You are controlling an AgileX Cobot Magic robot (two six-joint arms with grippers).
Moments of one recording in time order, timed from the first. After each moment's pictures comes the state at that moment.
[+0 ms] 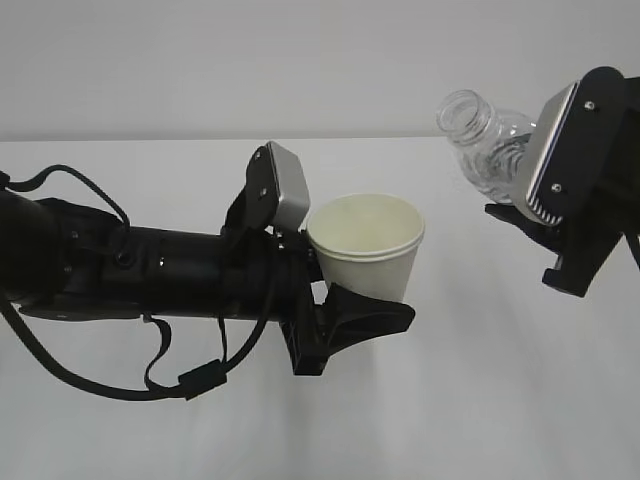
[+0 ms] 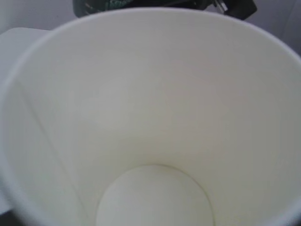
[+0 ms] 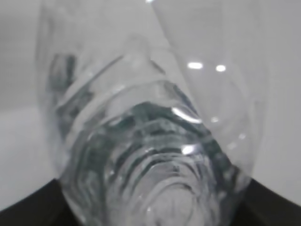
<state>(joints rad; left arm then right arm) -0.61 1.91 -0.87 1.06 -0.93 -0.62 0.30 1.25 -0.65 -1.20 -0.08 0.16</state>
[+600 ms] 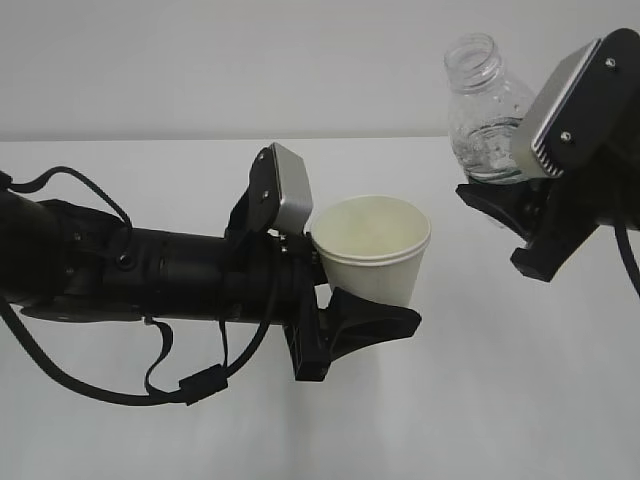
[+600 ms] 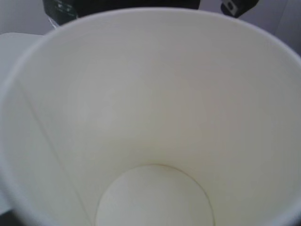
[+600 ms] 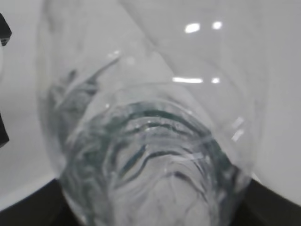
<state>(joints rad) -0.62 1.91 -0.87 1.07 -0.95 -0.62 0.30 1.25 -0.65 -1.09 -0.20 0.29</state>
